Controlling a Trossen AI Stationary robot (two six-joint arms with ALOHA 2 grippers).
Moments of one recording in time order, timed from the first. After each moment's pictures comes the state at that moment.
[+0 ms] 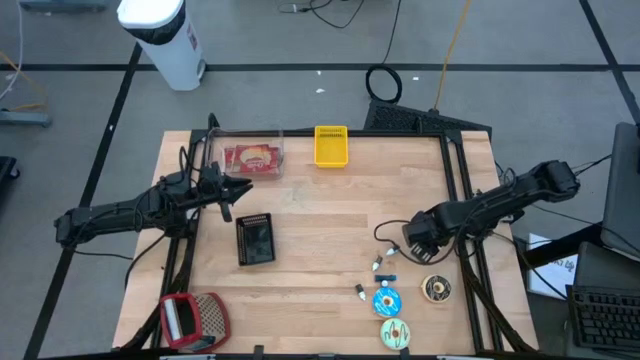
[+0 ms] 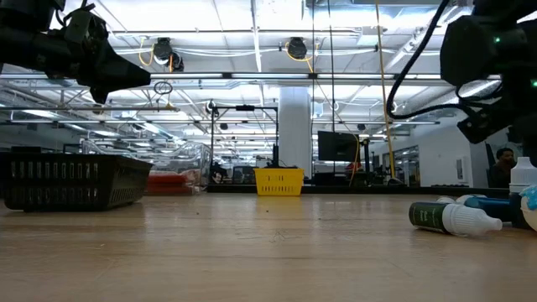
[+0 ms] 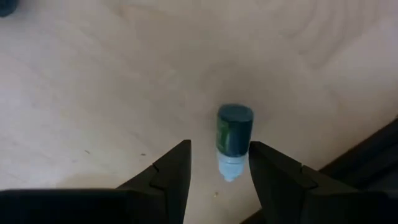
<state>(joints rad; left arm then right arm) 0.25 0.29 0.19 0.00 -0.06 -0.17 0.24 1.24 0.58 -1.06 -0.10 1.04</state>
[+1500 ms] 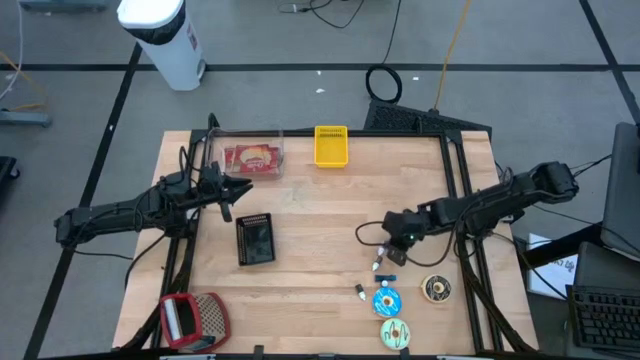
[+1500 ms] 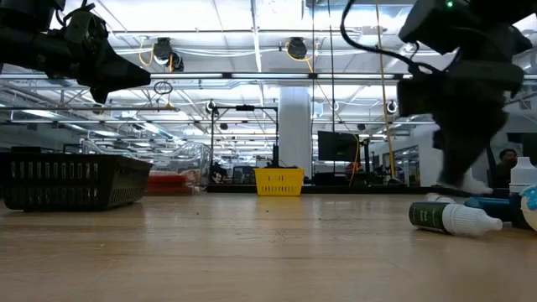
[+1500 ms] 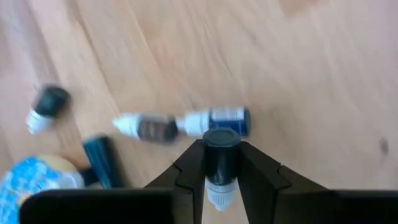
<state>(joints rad) 0.25 0.29 0.19 0.00 -0.06 -0.16 0.16 1.26 0.58 -0.40 -0.08 0.68</state>
